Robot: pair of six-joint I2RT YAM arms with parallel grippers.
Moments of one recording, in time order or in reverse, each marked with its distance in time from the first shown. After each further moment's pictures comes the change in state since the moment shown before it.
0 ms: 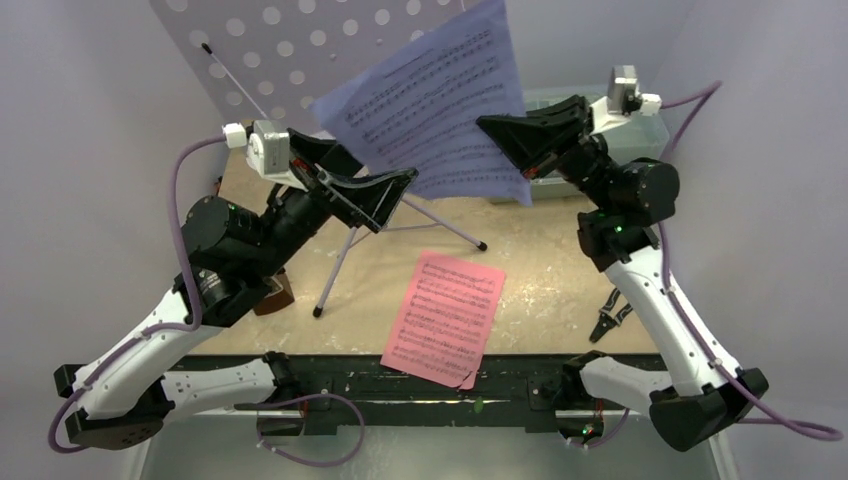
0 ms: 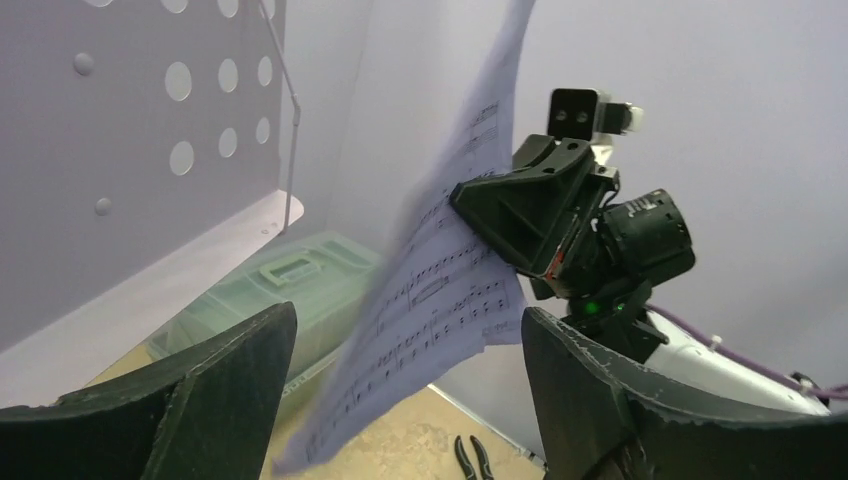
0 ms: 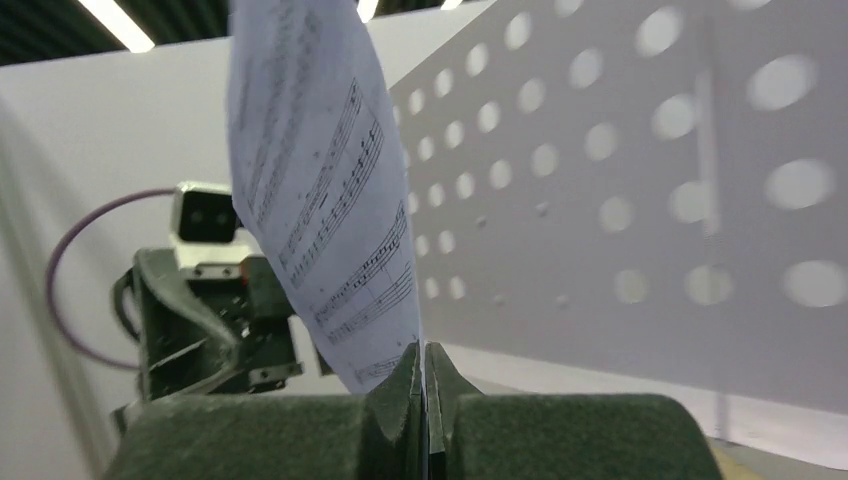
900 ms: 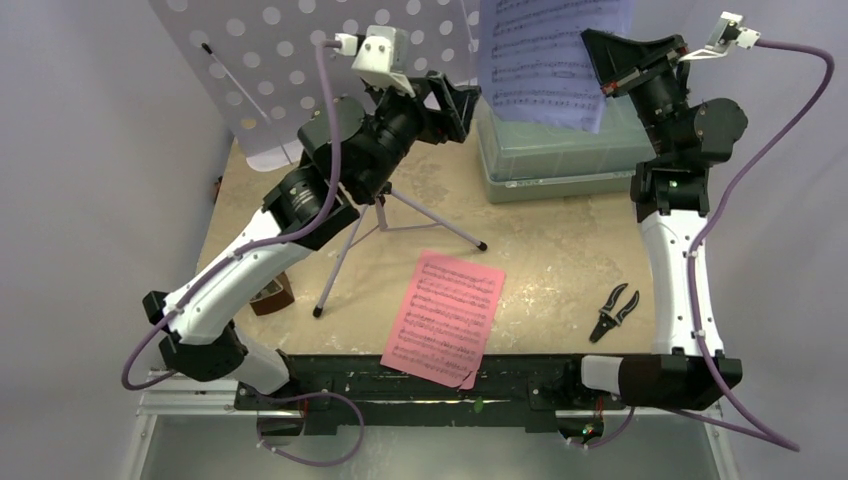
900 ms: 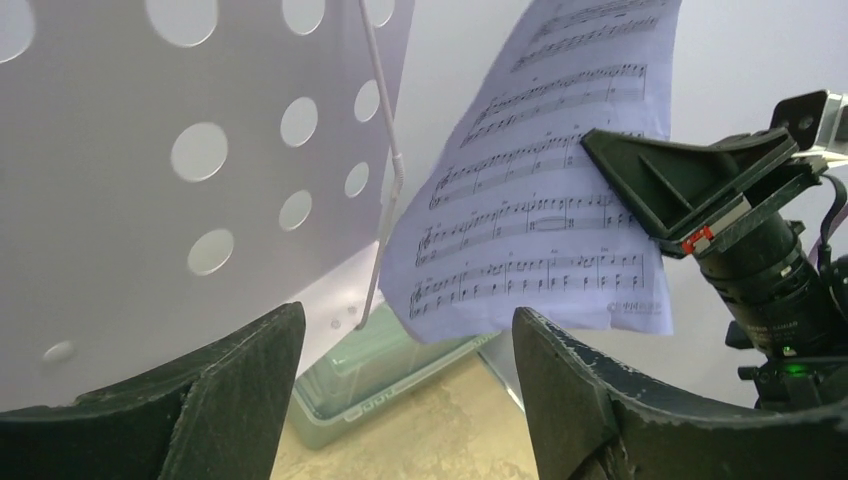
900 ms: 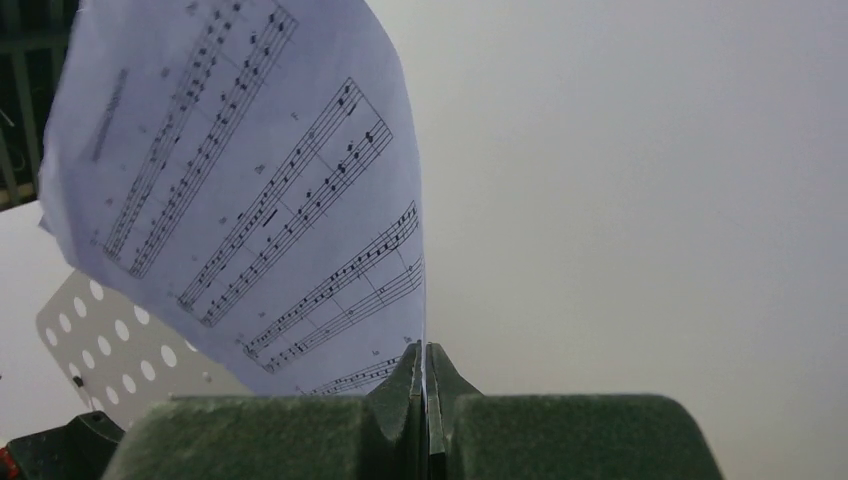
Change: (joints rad) left arm 0.002 0.531 0.586 -0.254 -0.319 0.034; right arm -0.494 0.131 0.283 -0.323 0.155 0.080
